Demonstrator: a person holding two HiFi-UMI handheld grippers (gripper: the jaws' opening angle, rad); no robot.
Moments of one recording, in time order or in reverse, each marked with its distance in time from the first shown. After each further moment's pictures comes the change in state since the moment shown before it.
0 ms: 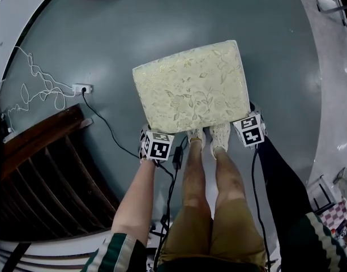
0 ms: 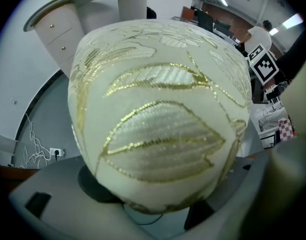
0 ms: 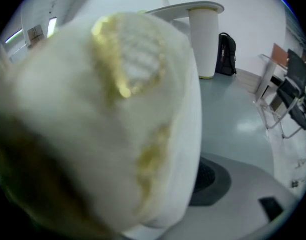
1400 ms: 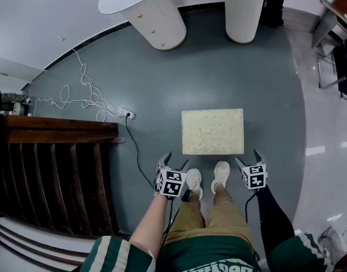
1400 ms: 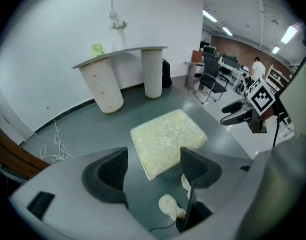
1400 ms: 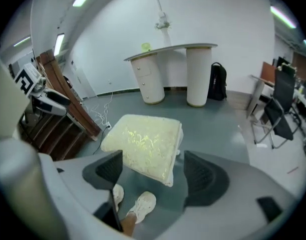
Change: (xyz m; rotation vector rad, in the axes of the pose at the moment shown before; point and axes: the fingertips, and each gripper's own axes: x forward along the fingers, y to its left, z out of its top) left arm -0.337 -0.019 0.078 -0.156 -0.343 0.147; right arm -0.262 0.037 0.125 0.019 -0.143 -0.011
